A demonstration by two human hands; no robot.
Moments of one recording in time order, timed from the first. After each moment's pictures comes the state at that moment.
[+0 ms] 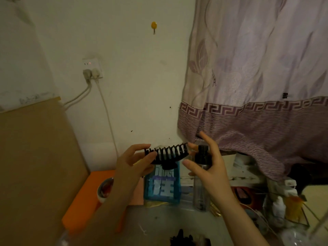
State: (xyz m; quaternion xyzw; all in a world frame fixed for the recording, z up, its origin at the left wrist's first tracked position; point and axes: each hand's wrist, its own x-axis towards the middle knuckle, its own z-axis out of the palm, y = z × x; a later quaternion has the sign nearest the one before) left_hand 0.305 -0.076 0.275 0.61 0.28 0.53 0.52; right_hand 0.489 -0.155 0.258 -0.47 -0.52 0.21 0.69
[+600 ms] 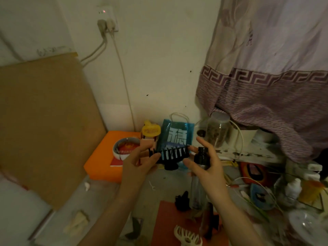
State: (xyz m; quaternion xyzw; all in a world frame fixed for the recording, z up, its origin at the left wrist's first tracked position) left_hand 0.290 -0.110 0.183 0.55 0.40 0.56 0.48; right_hand 0.470 -0.161 0.175 -0.50 -0.46 0.35 0.64
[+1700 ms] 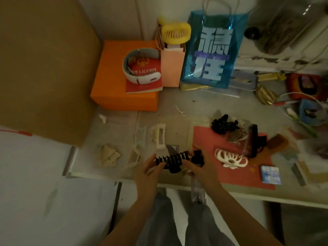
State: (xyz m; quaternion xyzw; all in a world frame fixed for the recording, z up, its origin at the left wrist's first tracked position) left_hand 0.141 -0.147 -0.059 0.33 0.65 0.35 0.58; right_hand 0.309 -0.178 -0.062 -0.68 -0.28 0.49 0.47
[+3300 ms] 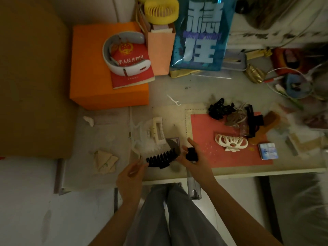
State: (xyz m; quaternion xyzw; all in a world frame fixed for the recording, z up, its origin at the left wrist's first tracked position) left_hand 0.067 -0.116 -0.091 0.45 0.69 0.26 0.50; right_hand 0.263 -0.174 -0.093 -0.73 -0.26 0.46 0.43
